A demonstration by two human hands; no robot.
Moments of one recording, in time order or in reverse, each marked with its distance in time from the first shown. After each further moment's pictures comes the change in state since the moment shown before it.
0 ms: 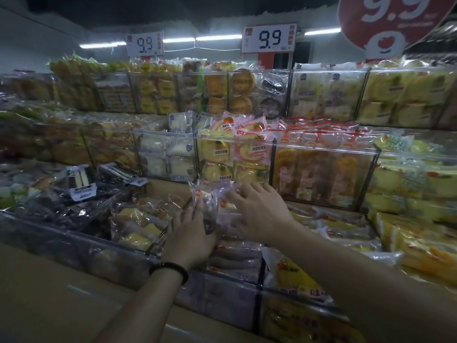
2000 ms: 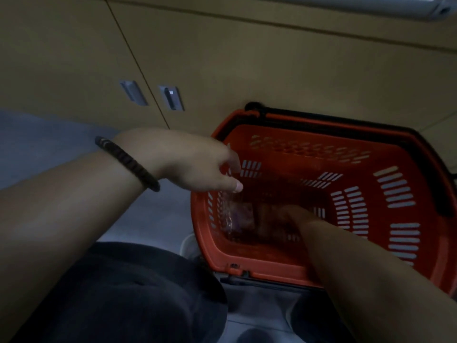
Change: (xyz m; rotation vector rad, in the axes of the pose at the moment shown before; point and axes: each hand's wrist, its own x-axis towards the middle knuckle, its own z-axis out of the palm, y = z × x) left_hand -0.303 0.038 0.211 0.218 -1.366 0.356; right_hand -0.611 -0.198 0.357 1.323 -1.242 1.779
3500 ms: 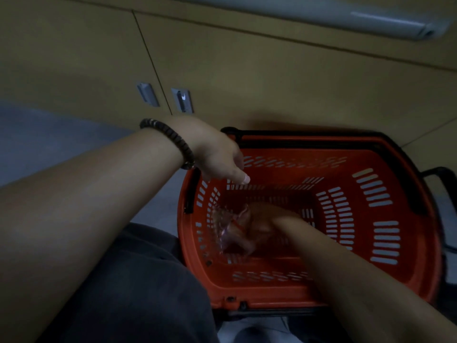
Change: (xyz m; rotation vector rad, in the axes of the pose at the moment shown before) left_hand 0.002 0.013 -0.011 -0.031 -0.127 -0.103; right_hand -0.112 -0.053 0.048 -0.928 -0.233 -0.509
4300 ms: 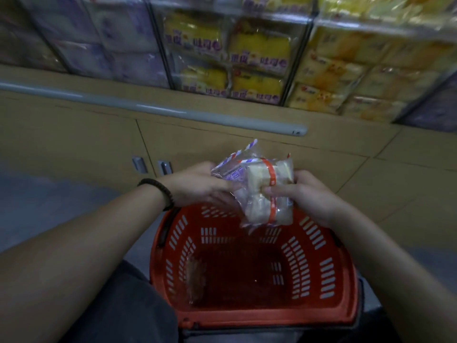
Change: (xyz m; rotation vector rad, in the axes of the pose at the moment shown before) left_hand -0.020 0.043 0.000 -1.116 0.326 0.444; right_hand -0.213 0.002 -0.130 0.706 0.559 -0.484
